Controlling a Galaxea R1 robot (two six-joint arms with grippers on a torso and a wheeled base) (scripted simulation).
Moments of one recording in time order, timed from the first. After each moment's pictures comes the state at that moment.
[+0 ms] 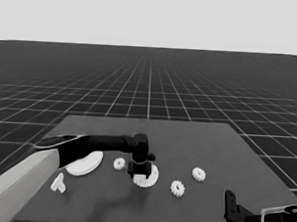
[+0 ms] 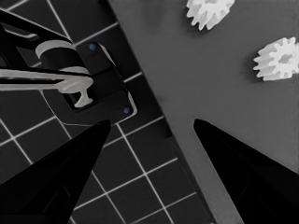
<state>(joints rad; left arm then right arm) 0.18 2.96 -1.49 0.35 1.54 -1.47 -0.35 1.76 -0.39 -0.70 -1.18 0.32</state>
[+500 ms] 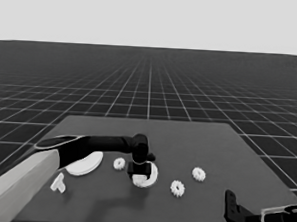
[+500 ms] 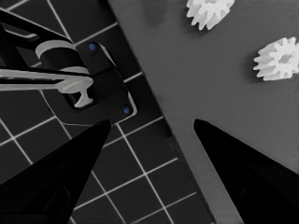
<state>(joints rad) 0.18 2.96 -1.49 0.36 1.53 -1.47 -0.35 1.76 -0.39 -0.70 -1.18 0.32</state>
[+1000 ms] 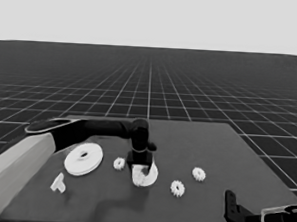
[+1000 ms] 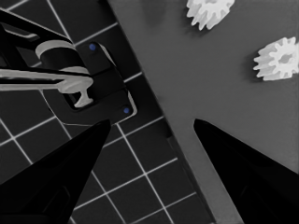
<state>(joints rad) 0.02 2.94 -1.40 0.20 1.57 -1.54 -0.35 1.76 -0.39 -0.70 -1.18 0.32</state>
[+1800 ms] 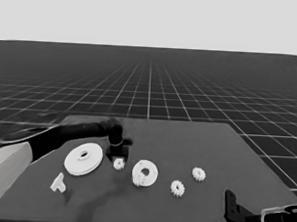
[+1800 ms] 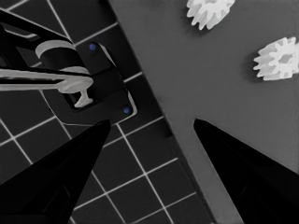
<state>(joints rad) 0.11 2.75 -1.65 0.25 1.44 -1.11 -0.35 1.76 -0.39 -0.70 -1.18 0.32</state>
